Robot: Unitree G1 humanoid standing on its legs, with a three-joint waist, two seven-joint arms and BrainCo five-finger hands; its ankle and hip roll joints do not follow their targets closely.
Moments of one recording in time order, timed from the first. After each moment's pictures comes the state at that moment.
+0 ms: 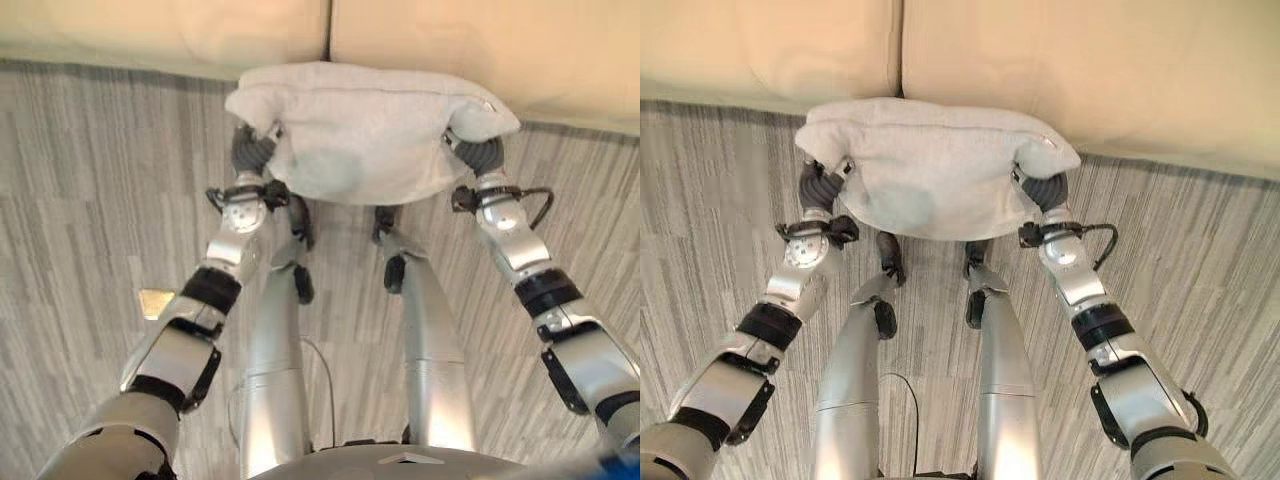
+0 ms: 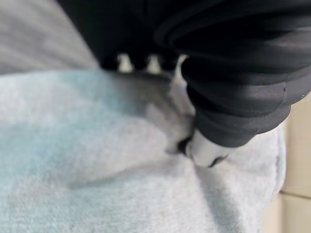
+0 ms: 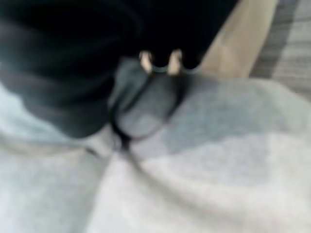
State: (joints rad) left arm -0.61 0.38 -0.32 0.46 -0.61 -0.26 0.39; right arm -0.61 -0.45 0.30 0.44 0.28 -0.19 -0.33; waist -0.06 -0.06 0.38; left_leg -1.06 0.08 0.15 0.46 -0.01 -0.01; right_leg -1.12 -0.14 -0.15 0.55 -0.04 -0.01
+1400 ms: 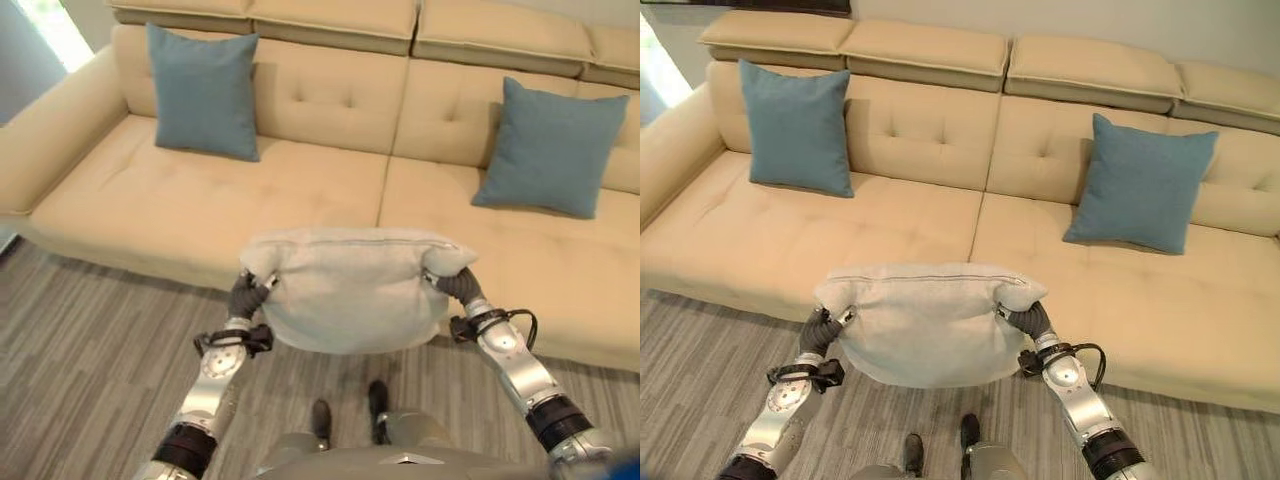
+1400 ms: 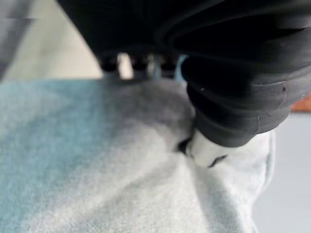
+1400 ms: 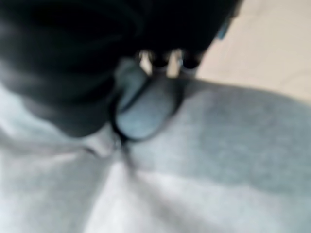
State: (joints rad) left arm 0.04 0.35 -0.23 0.27 -0.48 -0.21 0.20; right arm -0.10 -0.42 0.32 0.30 0.15 -0.15 -0.10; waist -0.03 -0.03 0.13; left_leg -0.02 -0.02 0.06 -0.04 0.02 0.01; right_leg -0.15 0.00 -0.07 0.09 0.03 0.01
